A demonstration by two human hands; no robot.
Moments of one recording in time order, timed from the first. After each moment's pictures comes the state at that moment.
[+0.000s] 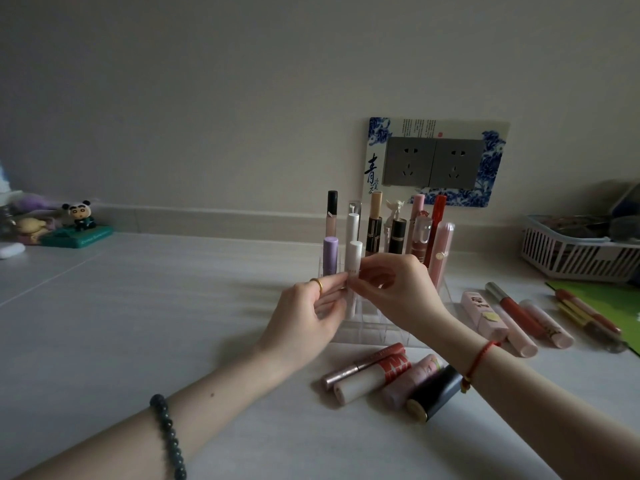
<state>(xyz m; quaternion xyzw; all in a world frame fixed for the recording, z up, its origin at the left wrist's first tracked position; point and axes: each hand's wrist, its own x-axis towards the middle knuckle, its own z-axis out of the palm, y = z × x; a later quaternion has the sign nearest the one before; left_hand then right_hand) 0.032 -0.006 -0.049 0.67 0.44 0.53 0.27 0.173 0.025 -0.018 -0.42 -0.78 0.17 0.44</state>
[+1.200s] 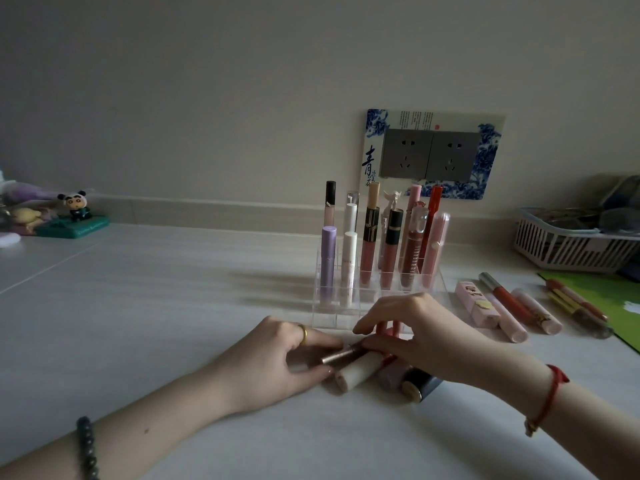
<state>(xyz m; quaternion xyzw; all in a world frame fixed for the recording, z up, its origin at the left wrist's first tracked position) -0.004 -0.053 -0.056 0.82 0.44 0.32 0.17 0.203 -0.022 -0.021 -0.37 -0.91 0.11 0.19</state>
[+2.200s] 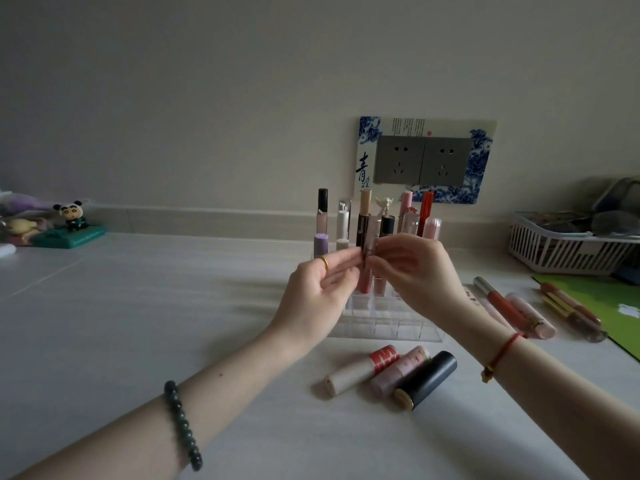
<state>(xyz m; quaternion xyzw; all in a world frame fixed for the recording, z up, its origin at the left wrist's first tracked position) 0.056 -0.016 -0.020 0.63 0.41 0.56 0.34 0.197 0.016 -0.003 -0.40 -0.74 0.19 0.50</state>
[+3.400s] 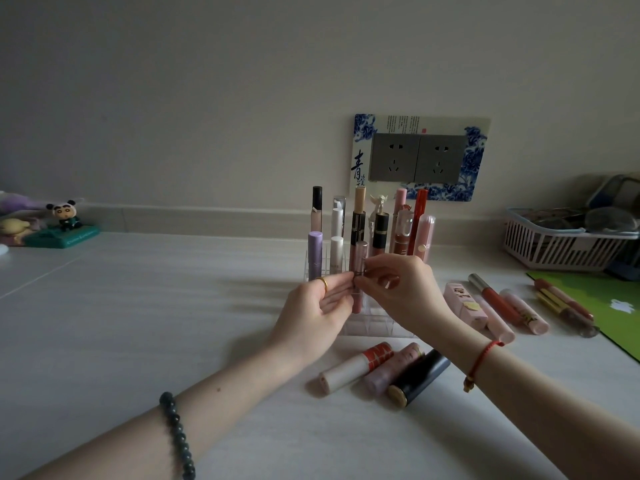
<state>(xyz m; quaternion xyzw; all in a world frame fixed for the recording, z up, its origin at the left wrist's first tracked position) 0.057 -0.012 -0.046 0.64 0.44 0.53 0.33 0.195 0.020 -0.025 -0.45 -0.77 0.12 0.44</state>
